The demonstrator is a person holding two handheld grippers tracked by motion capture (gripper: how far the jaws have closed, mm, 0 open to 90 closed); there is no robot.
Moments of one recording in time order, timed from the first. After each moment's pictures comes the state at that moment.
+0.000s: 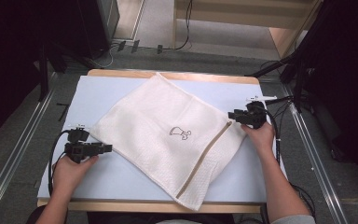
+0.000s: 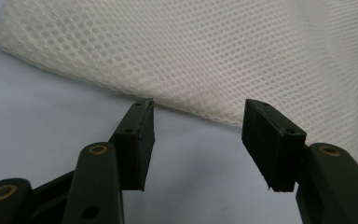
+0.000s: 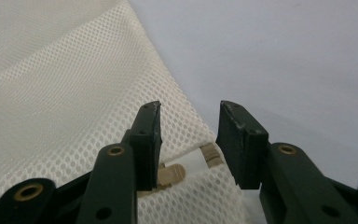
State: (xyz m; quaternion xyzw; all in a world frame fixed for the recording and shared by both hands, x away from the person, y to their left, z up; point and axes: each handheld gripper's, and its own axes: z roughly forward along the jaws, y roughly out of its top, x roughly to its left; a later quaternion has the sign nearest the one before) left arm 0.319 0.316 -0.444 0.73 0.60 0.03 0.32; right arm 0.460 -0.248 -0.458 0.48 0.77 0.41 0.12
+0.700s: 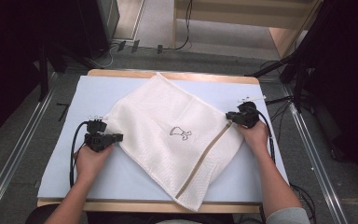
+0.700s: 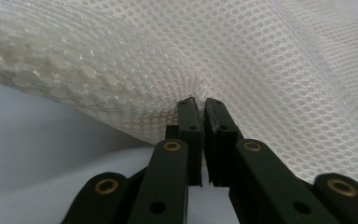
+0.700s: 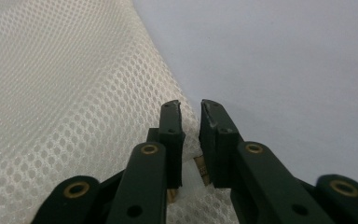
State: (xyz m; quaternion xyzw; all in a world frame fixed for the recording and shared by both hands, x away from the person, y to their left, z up) left arm 0.358 0.286 -0.453 0.73 0.58 0.04 0.35; right arm 0.472 -0.234 -0.475 0.48 0.79 0.36 0.13
